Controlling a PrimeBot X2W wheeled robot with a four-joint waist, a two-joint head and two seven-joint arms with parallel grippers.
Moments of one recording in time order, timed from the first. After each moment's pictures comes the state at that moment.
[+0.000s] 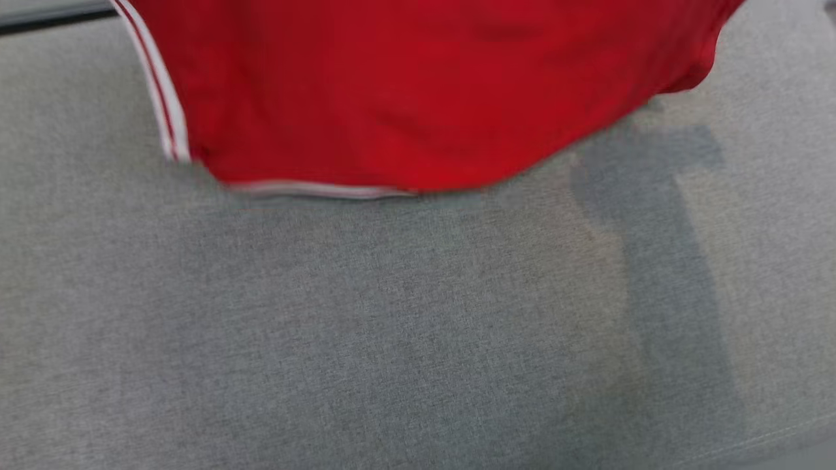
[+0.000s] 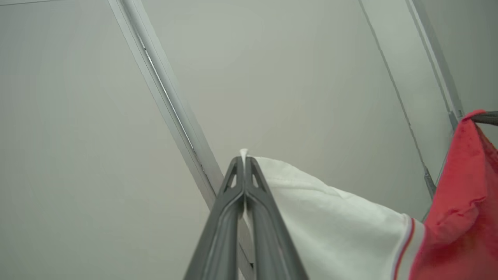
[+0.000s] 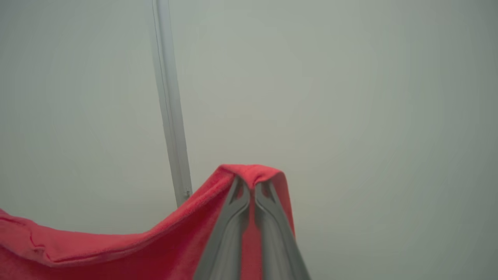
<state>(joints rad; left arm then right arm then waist) -1.39 0.58 -0.56 0.22 -0.49 -0.13 -0.04 -1.12 -0.38 0.28 0.45 0.61 0.13 -0.04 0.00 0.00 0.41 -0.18</state>
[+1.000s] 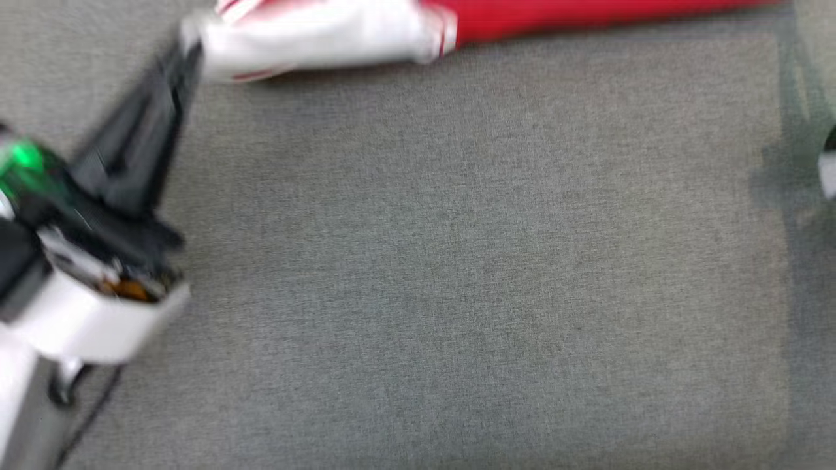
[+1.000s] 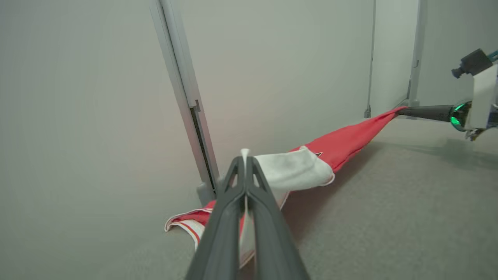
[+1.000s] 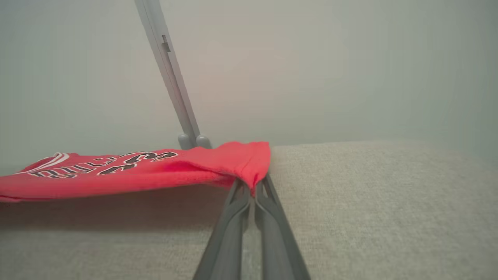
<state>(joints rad) -0.61 0.59 -0.32 -0.20 -0.38 -0.12 -0.26 -0.80 -0.59 0.36 0.44 0.73 0.13 -0.26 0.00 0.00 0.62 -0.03</state>
